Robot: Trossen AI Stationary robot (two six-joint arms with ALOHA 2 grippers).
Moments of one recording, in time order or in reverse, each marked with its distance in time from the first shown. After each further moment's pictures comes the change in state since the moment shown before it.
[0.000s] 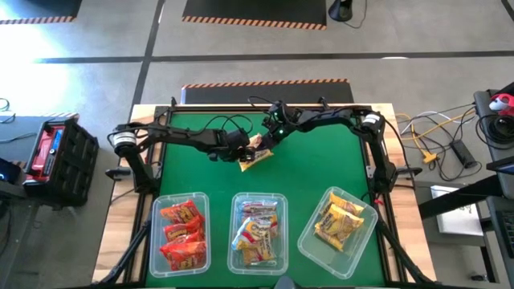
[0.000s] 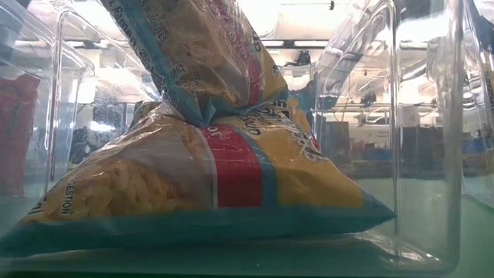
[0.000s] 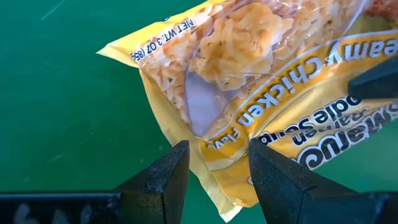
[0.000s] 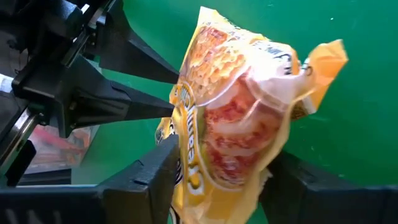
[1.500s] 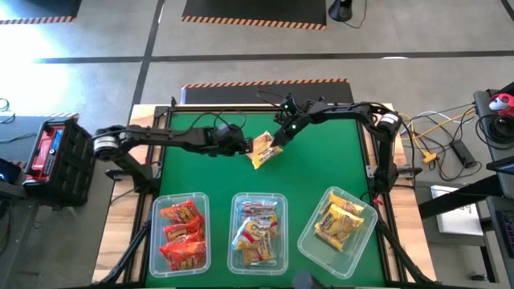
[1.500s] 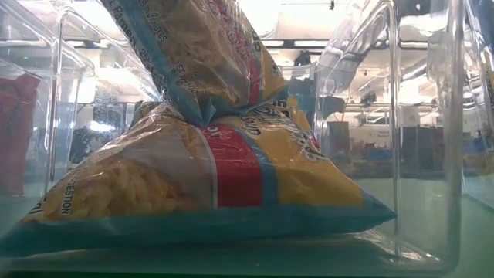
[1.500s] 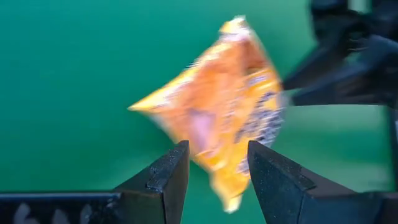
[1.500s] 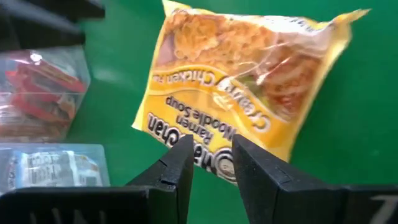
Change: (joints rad) left arm -0.047 -0.206 -0.002 0.061 -0.144 -0.083; right arm -0.090 -0.164 -0.053 -0.315 0.033 -0.189
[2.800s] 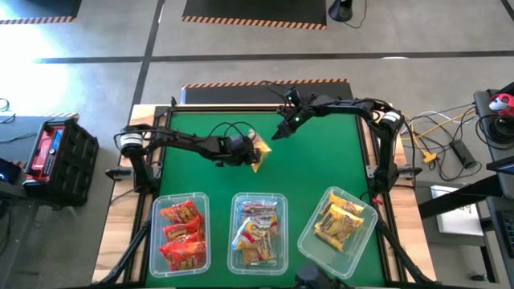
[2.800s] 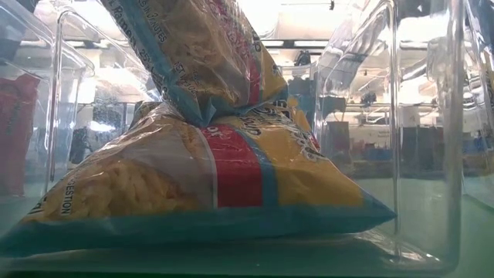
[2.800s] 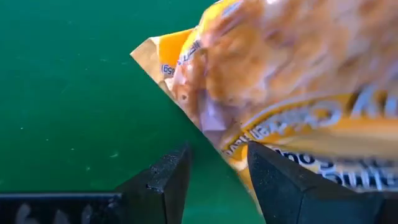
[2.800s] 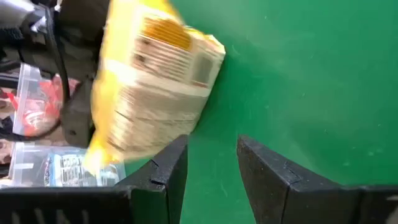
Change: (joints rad) left arm -0.014 0.254 -0.002 0.095 0.054 -0.068; right arm -0.065 -0.003 0.044 -0.041 -0.093 -0.037
